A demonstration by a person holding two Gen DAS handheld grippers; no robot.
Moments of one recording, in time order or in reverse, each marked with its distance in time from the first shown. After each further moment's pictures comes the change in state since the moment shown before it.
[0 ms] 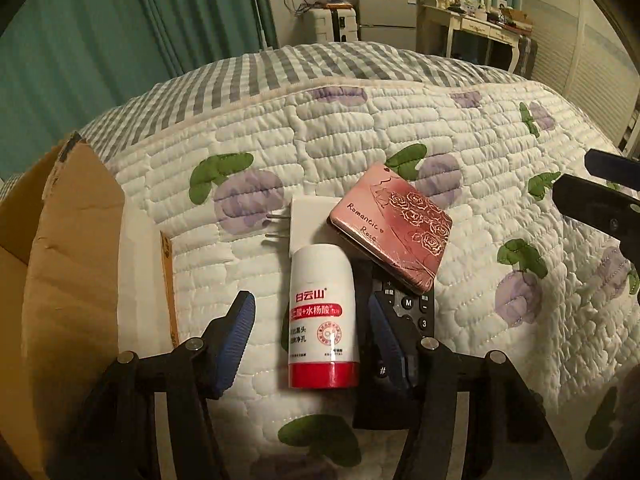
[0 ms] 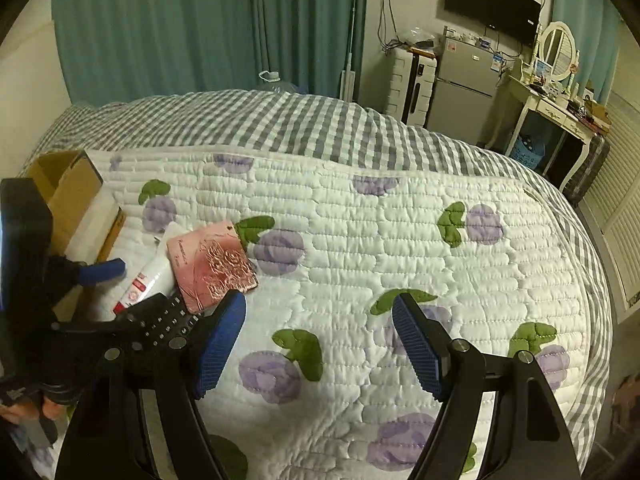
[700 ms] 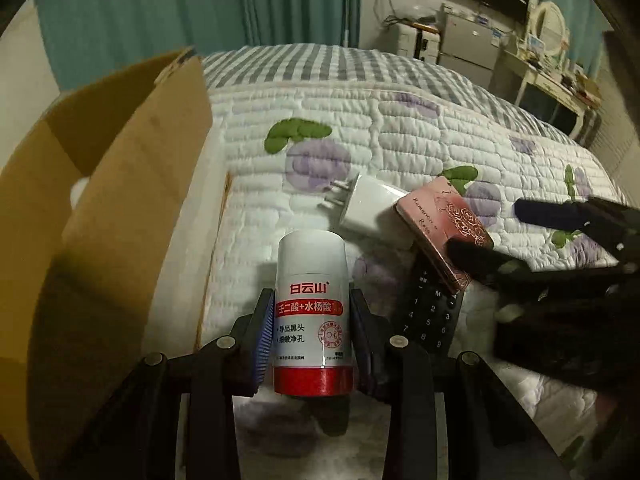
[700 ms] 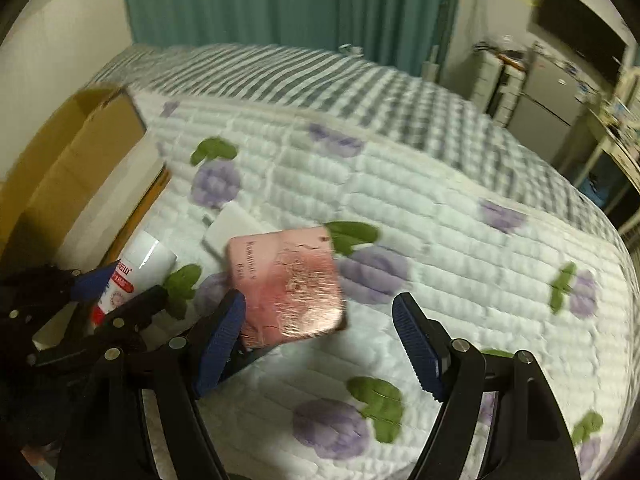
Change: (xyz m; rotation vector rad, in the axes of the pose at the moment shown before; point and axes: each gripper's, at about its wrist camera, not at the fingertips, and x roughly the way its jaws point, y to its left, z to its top) left arm -0.018 0.017 -0.035 -0.324 -0.001 0.104; right arm 0.067 0.061 0.017 -0.268 0.127 0.198
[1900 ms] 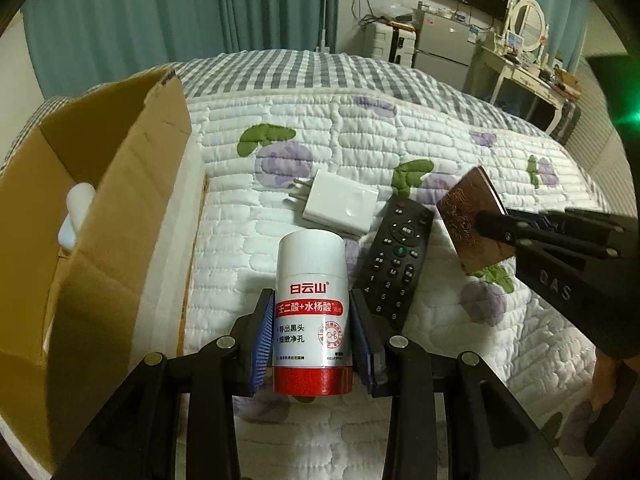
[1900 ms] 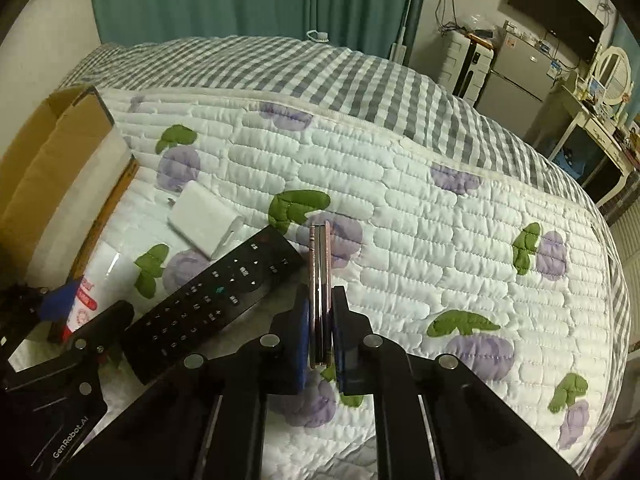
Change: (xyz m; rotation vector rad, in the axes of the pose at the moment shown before) left arm -0.032 -0.017 -0.003 0.052 0.000 -0.087; right arm -0.027 -0.026 -0.017 0.136 0.015 -0.100
